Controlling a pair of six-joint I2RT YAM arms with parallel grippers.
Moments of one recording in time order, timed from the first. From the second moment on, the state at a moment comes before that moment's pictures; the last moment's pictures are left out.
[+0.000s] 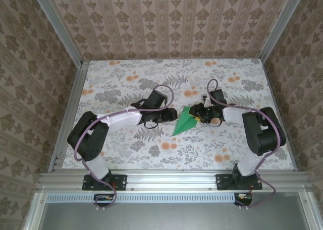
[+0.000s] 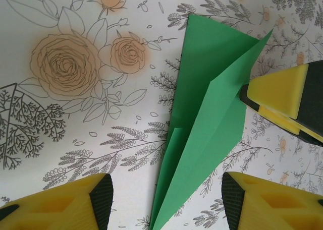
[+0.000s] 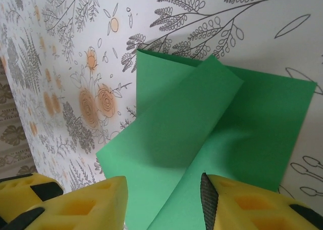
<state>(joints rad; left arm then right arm) -0.78 1.71 1.03 -0.23 0.23 -0.75 0.21 1.71 0.80 -0.07 -0.56 0.76</state>
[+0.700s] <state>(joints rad) -0.68 1.70 0.90 -0.09 0.36 -0.82 0.22 1.80 0.84 0.07 -0.61 0.78</state>
